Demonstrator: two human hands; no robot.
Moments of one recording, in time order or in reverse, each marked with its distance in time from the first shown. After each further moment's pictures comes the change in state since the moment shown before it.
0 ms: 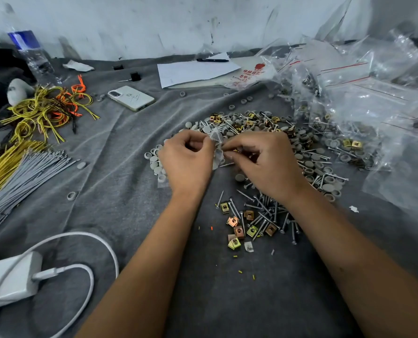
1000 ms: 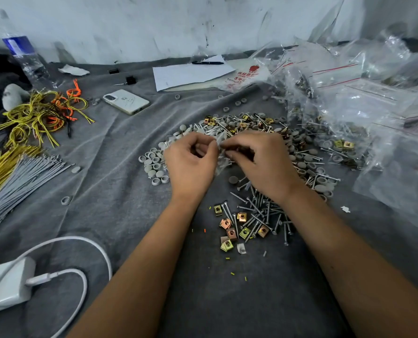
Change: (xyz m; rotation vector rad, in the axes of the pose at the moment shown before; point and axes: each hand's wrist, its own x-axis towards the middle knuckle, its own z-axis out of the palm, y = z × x) left_hand 0.000 -0.013 0.013 -0.039 -0.134 0.124; right_hand 0.002 0.004 -0.006 -0.108 0.012 0.013
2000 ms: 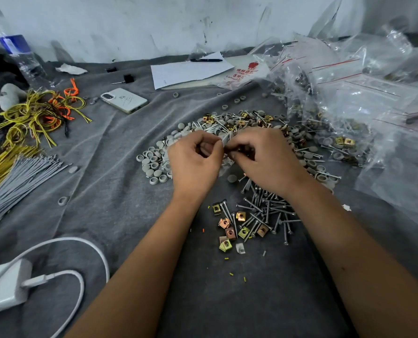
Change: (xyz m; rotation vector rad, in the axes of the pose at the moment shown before) left_hand -0.003 0.004 0.004 0.041 -0.062 0.056; right_hand 0.003 0.001 -0.011 -0.041 -0.142 0.092
